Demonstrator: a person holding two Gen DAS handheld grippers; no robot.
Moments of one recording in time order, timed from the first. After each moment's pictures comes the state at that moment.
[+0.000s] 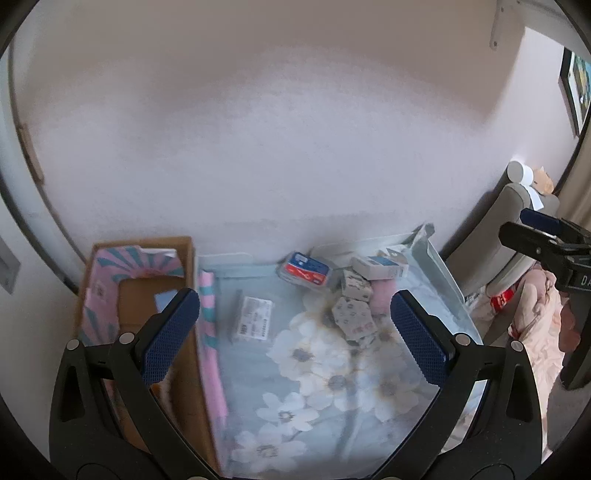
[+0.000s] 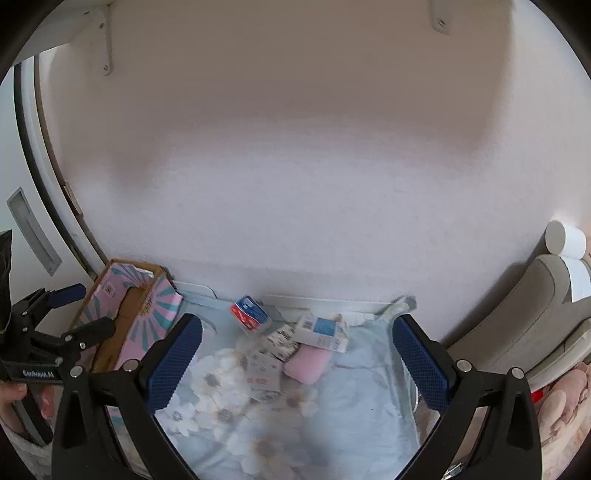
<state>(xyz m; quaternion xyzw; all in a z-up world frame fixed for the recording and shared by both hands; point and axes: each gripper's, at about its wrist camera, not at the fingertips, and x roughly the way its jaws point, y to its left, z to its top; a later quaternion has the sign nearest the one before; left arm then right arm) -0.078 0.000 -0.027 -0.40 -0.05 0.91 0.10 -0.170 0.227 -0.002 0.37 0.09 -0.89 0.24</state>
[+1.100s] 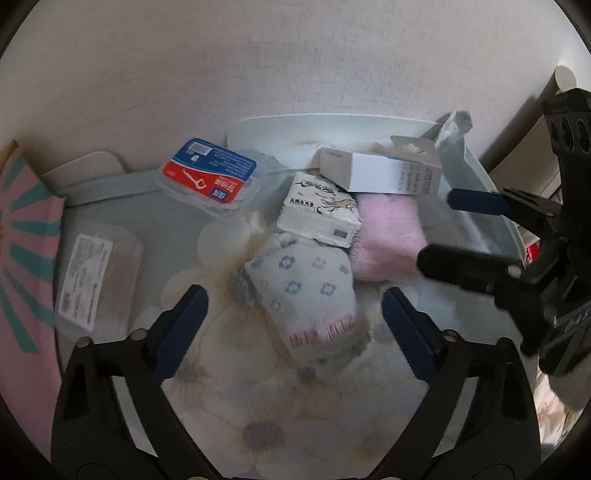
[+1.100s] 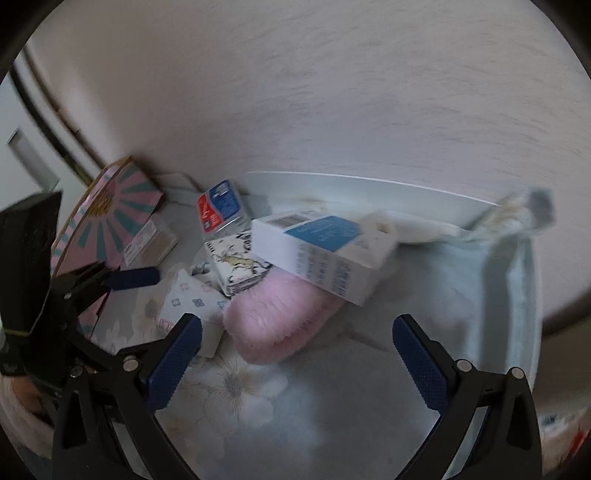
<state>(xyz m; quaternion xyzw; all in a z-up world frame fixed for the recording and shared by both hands) -0.157 0.126 -0.216 -0.52 -0.02 0.85 0.11 -0.279 0.246 -0.213 0.48 0.08 -0.77 0.42</state>
